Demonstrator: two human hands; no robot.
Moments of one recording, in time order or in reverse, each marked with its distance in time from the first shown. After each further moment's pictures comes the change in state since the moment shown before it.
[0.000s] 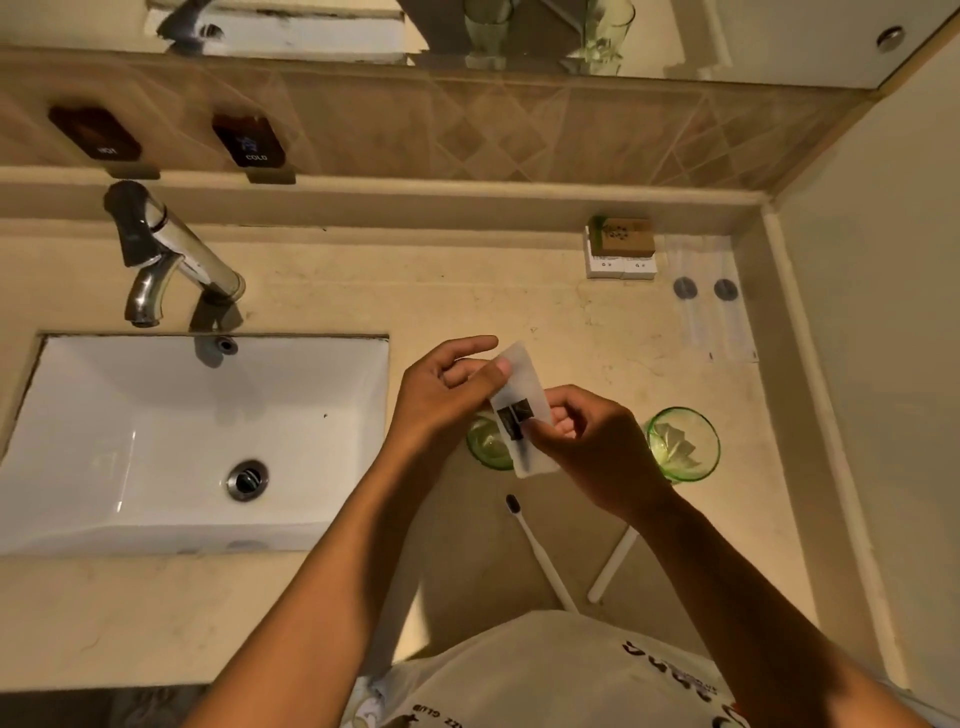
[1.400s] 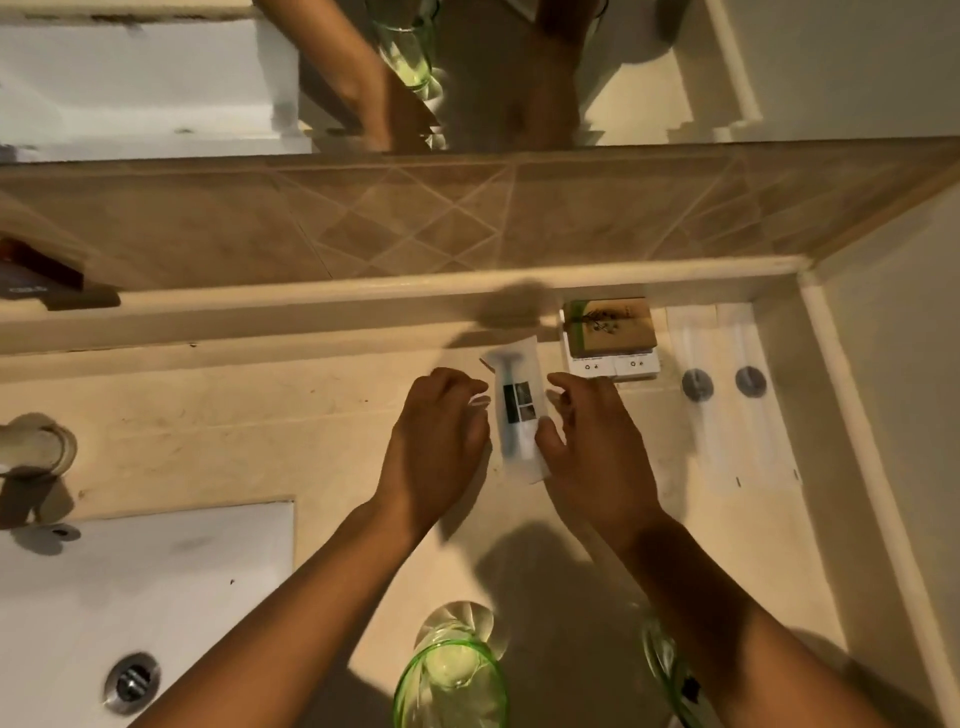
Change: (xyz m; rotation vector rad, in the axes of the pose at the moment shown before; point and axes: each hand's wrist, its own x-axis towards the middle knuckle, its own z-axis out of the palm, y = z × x) left_hand 0.224 -0.046 0.047 1.023 0.059 0.589; right_hand 0.184 0.112 -0.006 -0.303 0.132 0.335
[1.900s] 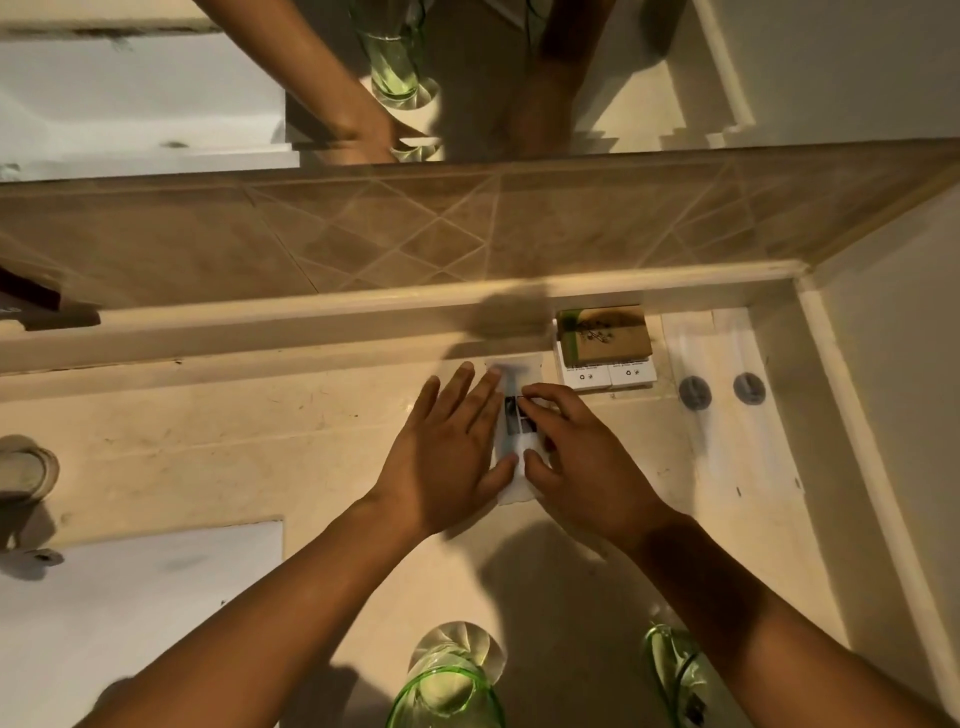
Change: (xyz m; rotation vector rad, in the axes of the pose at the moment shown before) left_hand 0.012 -0.006 0.013 0.451 -0.373 0.281; right_hand 0.013 0.012 -0.002 -0.040 -0.291 -0.214
